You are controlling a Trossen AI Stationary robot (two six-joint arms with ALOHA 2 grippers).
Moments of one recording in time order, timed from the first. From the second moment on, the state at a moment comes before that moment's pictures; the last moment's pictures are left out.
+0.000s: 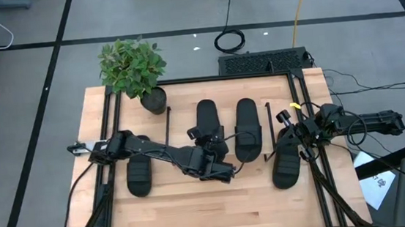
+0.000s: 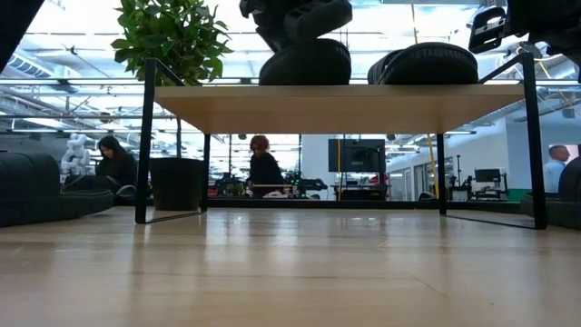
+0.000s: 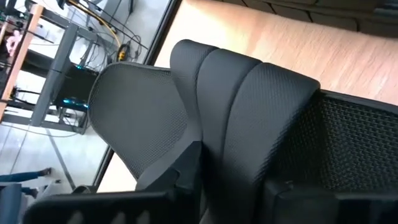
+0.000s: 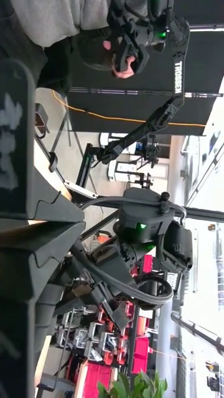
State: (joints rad) left arm -0.30 2.21 2.12 -1.35 -0.83 -0.58; right arm -0.02 0.21 0.13 0.31 -0.47 -0.01
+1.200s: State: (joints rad) left arm -0.32 2.14 2.12 -1.32 -0.80 -0.33; right arm -0.02 0.22 0.13 0.30 -0.47 -0.01
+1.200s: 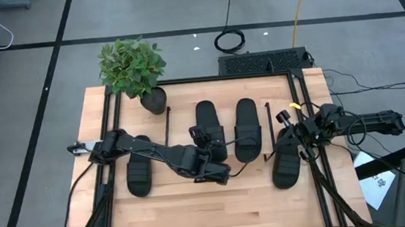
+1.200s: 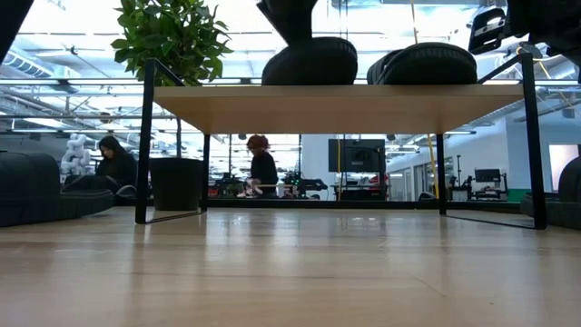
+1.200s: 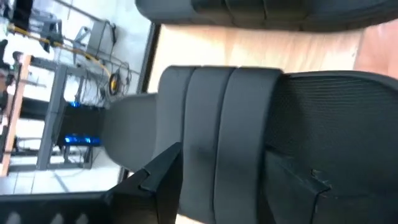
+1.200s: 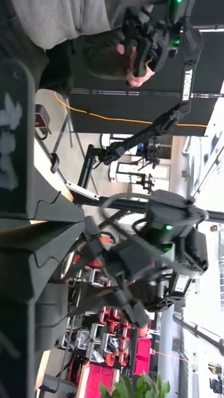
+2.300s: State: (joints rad) left arm -0.34 2.01 2.12 -1.51 -0.69 -0.33; right arm -0.02 0.22 0.13 0.30 -0.47 -0.01
